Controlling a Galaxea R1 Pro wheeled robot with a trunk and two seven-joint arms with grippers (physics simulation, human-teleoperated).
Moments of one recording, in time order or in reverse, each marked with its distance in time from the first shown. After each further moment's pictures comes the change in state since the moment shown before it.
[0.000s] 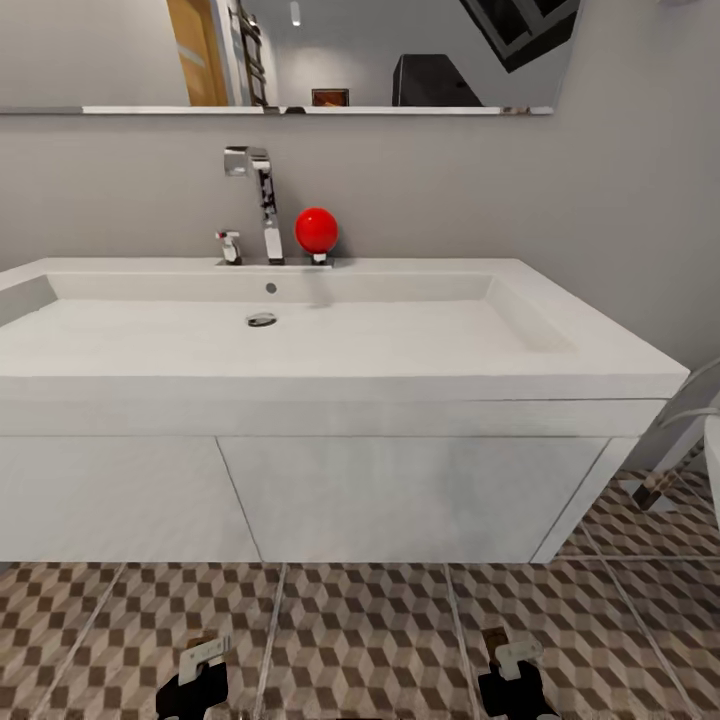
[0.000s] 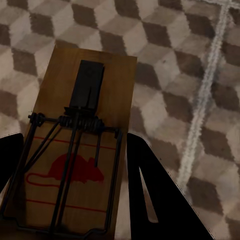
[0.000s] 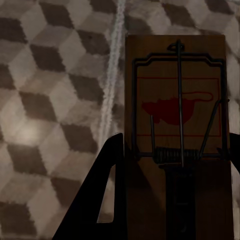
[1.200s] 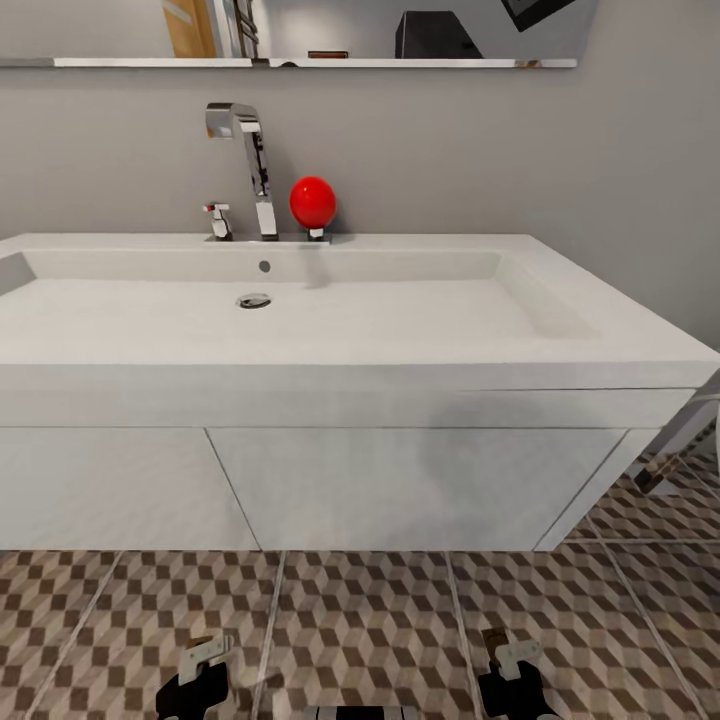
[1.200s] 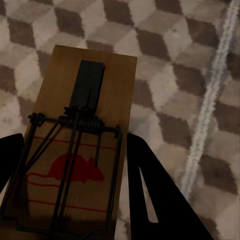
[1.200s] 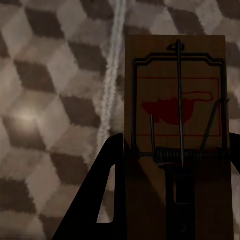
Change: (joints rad) left arm 0.000 0.000 0.000 0.000 0.001 0.000 -0.001; right arm 0.000 0.000 0.000 0.000 0.000 0.000 0.000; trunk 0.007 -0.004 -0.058
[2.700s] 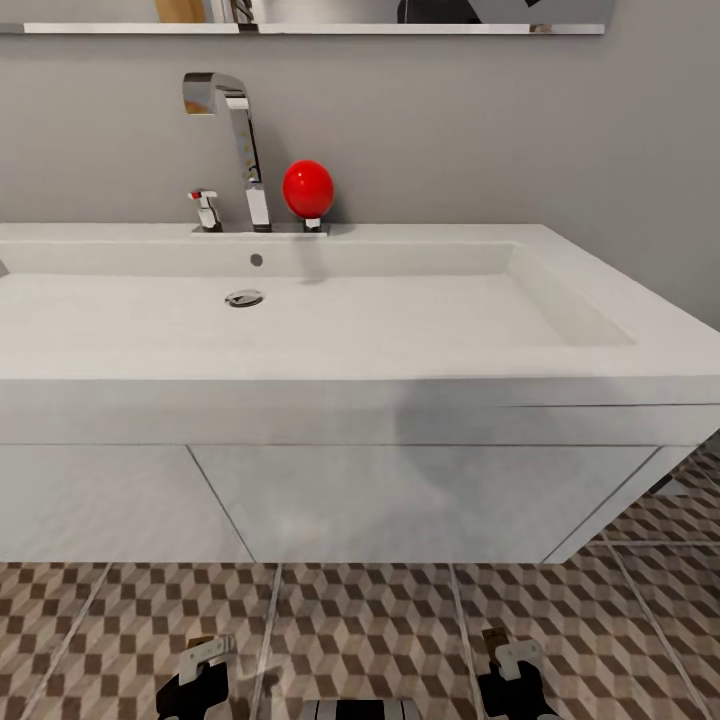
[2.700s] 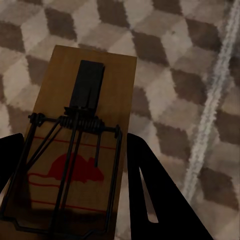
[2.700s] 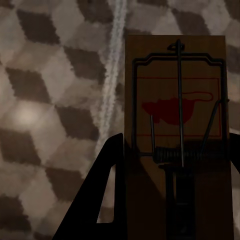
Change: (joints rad) left arm 0.000 -0.001 0.000 0.000 0.000 0.000 -0.002; right arm 0.000 0.000 0.000 0.000 0.000 0.000 0.000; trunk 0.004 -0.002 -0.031
